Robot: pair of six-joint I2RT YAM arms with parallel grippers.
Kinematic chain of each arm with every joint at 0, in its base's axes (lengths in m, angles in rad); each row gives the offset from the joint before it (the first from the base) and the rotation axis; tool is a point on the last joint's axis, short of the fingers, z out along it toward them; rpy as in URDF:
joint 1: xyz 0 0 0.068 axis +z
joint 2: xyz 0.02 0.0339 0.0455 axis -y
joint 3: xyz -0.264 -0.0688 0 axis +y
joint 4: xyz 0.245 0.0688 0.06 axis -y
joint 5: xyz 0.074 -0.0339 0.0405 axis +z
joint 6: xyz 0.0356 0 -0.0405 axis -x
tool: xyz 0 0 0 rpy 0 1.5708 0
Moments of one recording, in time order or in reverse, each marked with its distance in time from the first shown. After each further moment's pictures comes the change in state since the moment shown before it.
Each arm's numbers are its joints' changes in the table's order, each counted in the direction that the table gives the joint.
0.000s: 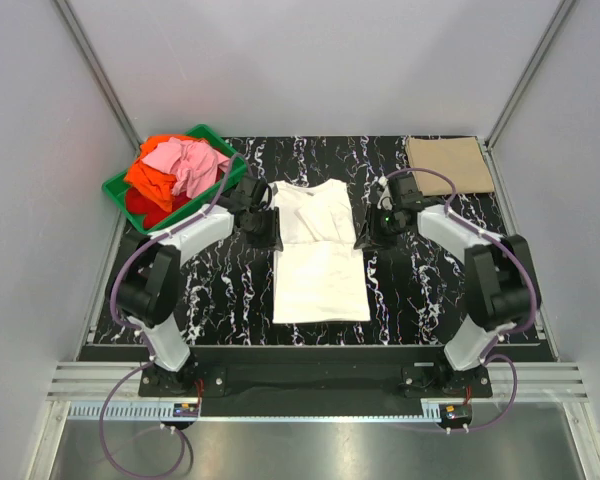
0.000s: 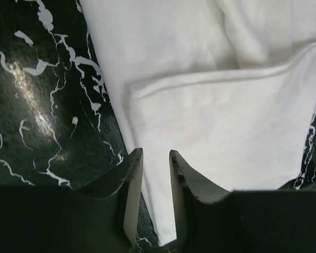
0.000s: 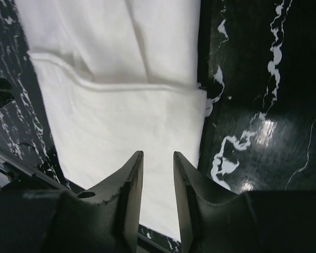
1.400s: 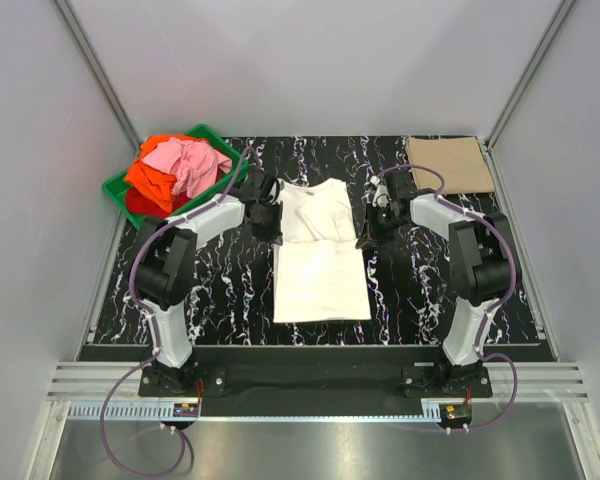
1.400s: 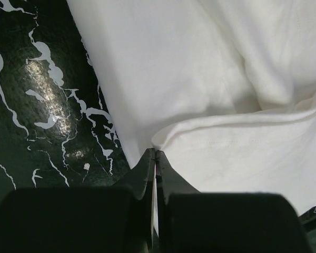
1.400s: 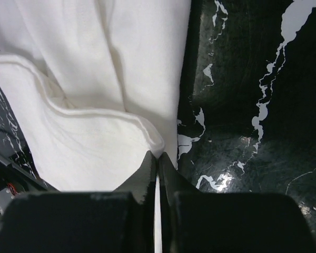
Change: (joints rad) left arm -0.001 -0.186 -0.146 -0.017 0.034 -0.059; right arm -0.039 -0.246 -0.143 -0.030 0.074 0.182
